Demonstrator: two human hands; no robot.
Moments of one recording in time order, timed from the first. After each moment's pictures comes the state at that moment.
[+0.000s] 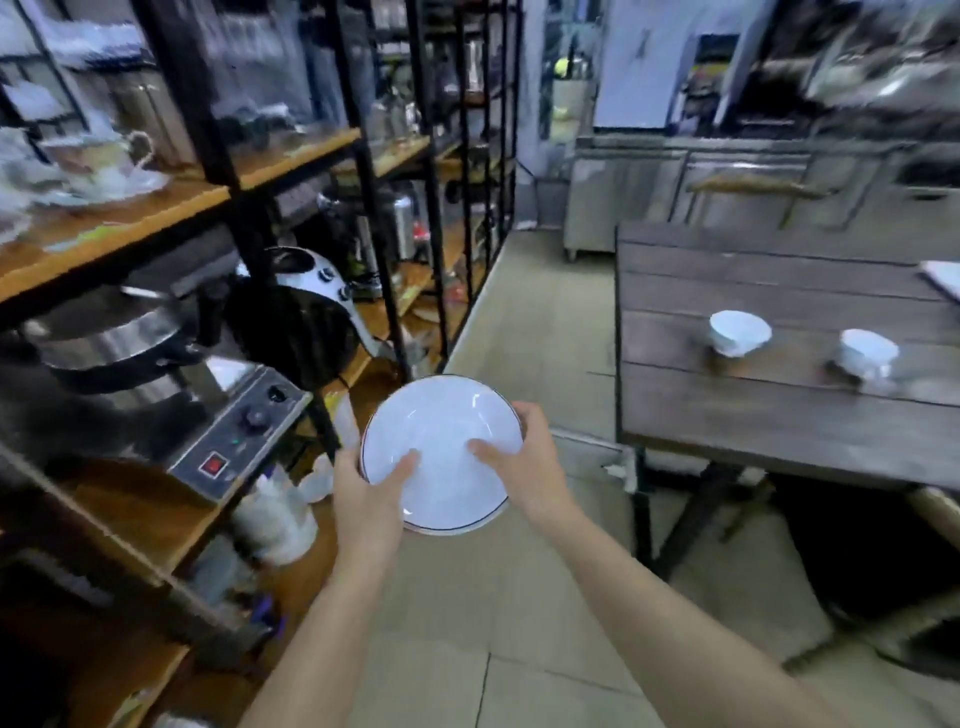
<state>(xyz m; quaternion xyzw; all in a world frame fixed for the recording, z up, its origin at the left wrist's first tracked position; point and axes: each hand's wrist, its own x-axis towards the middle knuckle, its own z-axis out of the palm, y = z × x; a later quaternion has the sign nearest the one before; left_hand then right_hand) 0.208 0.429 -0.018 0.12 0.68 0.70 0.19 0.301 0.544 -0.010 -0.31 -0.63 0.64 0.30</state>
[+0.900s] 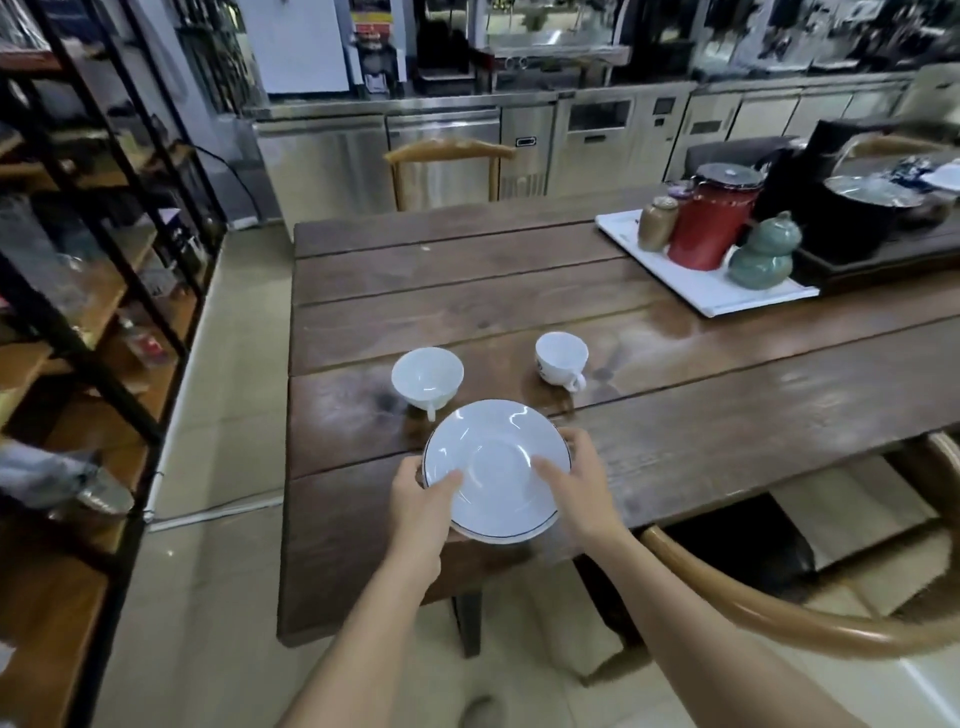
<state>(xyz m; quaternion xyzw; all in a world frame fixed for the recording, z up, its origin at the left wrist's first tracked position) 0.424 0.897 -0.075 0.24 0.67 0.52 0.48 0.575 0.941 -0.097 -0.59 -0.51 0.46 0.41</state>
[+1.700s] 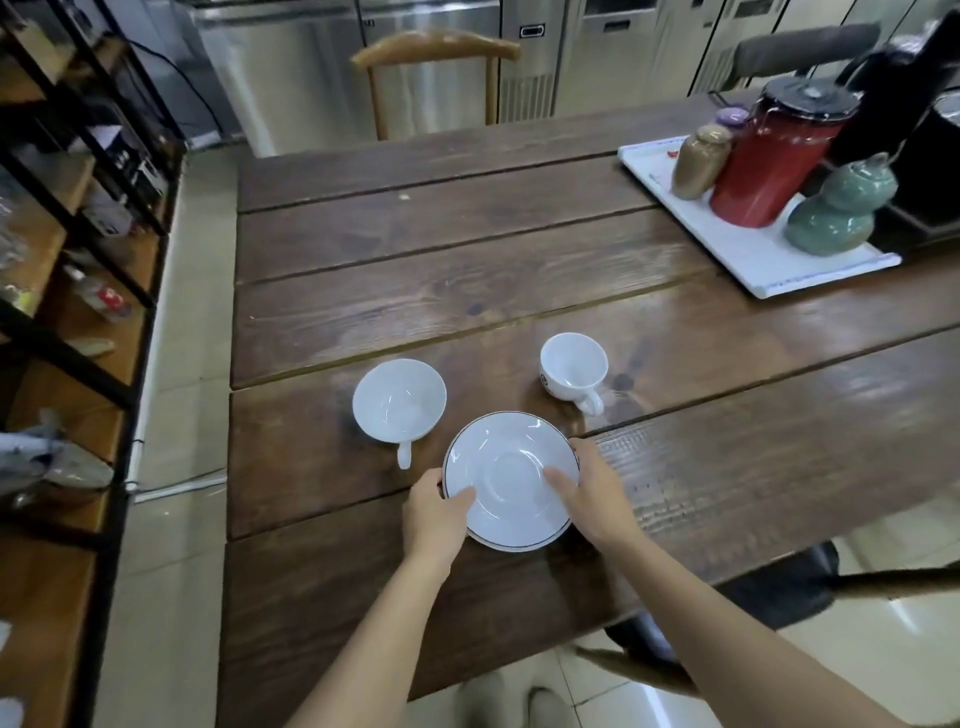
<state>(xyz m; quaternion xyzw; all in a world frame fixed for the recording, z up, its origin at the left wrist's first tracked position) 0.431 1.018 -0.142 0.28 0.77 0.34 0.46 0.596 1.053 -0.143 -0.67 -0.58 0.41 0.20</state>
